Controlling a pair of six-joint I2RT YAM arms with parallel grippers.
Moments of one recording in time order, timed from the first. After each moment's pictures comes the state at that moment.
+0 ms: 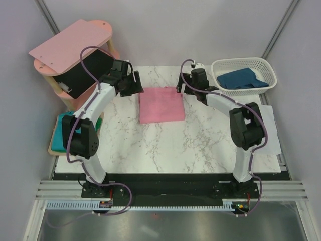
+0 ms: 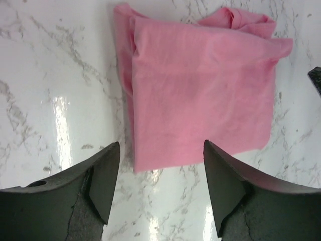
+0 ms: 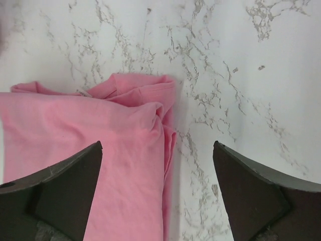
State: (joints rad) left arm -0.26 1.83 1.64 -0.65 0.05 -0.42; right arm 0.38 2.01 1.47 0.00 0.07 0.38
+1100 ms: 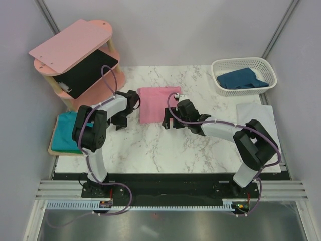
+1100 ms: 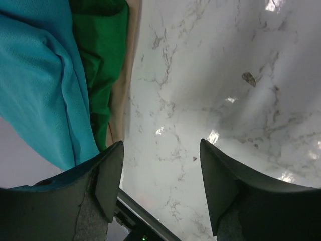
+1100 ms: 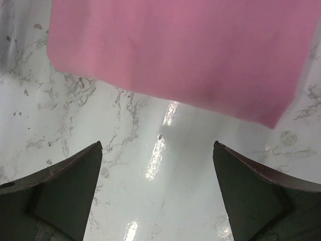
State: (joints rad) left arm -0.33 1.91 1.31 -1.02 -0.67 -0.49; right arm 0.67 1.69 0.95 0.06 0.00 0.49
